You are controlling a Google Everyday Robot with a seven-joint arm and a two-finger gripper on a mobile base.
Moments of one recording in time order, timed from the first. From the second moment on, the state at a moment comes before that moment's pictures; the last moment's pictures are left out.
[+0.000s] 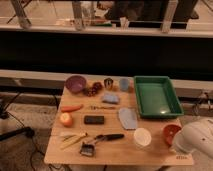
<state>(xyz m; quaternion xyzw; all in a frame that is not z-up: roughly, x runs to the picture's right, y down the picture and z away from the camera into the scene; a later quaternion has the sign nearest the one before) 0.353 0.293 0.721 -0.28 0.06 0.23 0.93</state>
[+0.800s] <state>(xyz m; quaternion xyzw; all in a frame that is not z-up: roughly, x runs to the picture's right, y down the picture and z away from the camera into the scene) 0.329 0.234 0.673 -0.22 0.06 0.21 0.95</state>
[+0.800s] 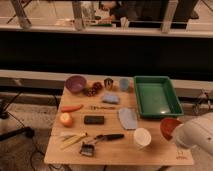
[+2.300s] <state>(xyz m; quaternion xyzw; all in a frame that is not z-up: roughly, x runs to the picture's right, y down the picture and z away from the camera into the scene) 0.094 0.160 0.624 -0.17 -0.19 0.02 0.97</state>
